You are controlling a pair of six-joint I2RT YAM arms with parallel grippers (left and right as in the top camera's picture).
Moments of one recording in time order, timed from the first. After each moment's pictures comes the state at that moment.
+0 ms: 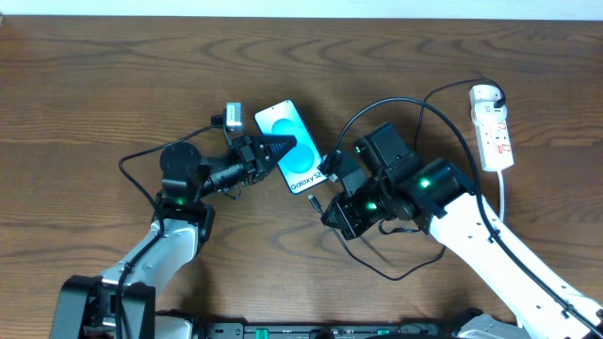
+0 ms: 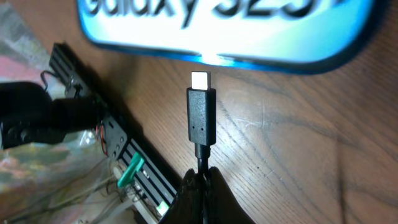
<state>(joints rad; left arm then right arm) -0.16 1.43 0.49 0.92 0.96 -1.38 0.61 1.39 1.14 -0.94 -0.53 0.12</state>
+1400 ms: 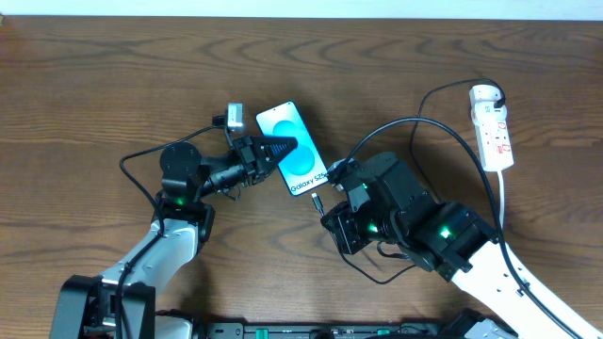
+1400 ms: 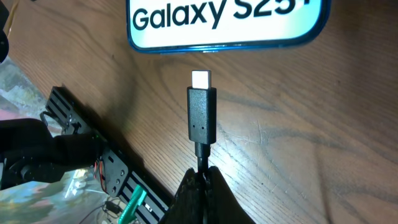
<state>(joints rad) -0.16 1.43 0.49 0.92 0.98 -1.38 0.73 1.17 1.00 -0.76 -0.35 0.36</state>
